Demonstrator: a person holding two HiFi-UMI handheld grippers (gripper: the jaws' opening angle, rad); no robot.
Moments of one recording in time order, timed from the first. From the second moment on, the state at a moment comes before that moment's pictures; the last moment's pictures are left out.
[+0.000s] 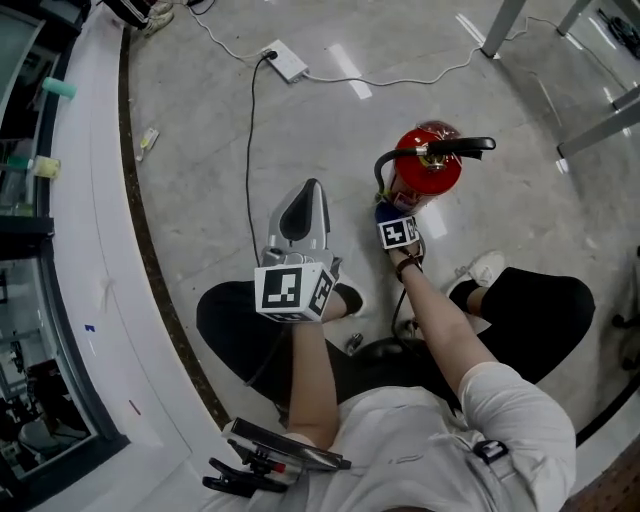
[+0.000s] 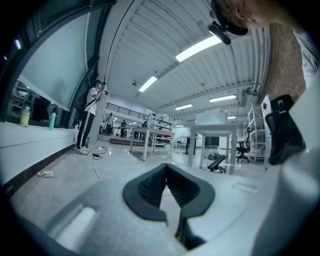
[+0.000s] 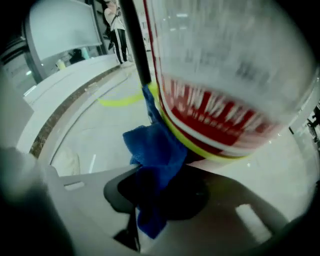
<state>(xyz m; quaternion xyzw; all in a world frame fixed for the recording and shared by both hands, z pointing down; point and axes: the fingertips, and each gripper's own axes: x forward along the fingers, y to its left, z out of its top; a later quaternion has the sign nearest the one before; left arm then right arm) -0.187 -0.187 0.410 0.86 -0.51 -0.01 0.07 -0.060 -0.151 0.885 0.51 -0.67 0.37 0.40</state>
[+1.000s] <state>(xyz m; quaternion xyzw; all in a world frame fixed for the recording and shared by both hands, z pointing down) -0.161 -0.169 0.369 0.87 -0.49 -0.05 0.05 -0.062 -0.144 0.584 0.54 -0.82 0.15 0.13</state>
